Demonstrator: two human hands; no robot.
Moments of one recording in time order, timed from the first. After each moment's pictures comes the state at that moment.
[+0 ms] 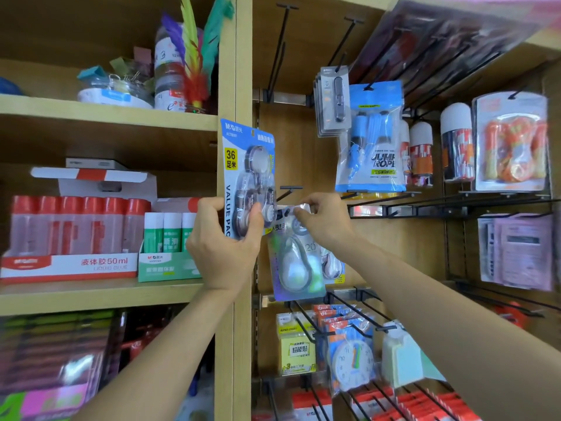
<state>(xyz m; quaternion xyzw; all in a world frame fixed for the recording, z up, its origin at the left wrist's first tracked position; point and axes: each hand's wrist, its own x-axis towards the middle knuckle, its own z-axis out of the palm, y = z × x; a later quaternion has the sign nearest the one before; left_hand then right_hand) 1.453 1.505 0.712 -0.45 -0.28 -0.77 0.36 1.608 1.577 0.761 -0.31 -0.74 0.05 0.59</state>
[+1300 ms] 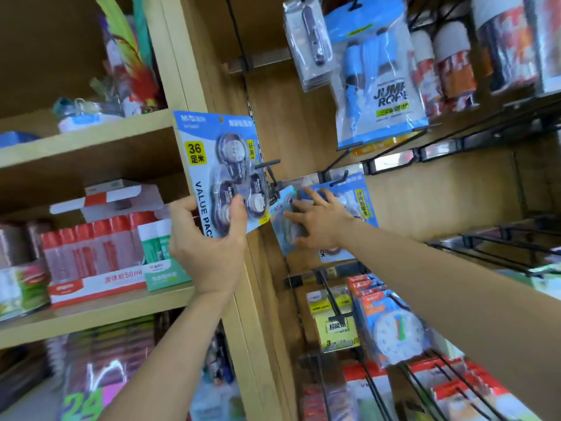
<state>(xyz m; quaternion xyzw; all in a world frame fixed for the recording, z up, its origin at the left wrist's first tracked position) 1.458 1.511 0.709 -0.42 -0.35 -0.74 0.40 1.594 1.686 0.718 -0.36 -0.85 -0.31 0.21</state>
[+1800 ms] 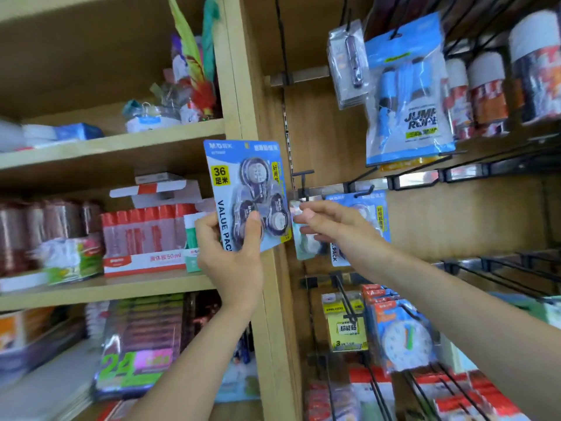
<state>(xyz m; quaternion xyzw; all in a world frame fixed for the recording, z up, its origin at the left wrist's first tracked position) 1.470 1.475 0.690 -0.39 -0.32 -0.83 0.25 1.619 1.553 0.712 -0.09 -0.74 0.45 0.49</state>
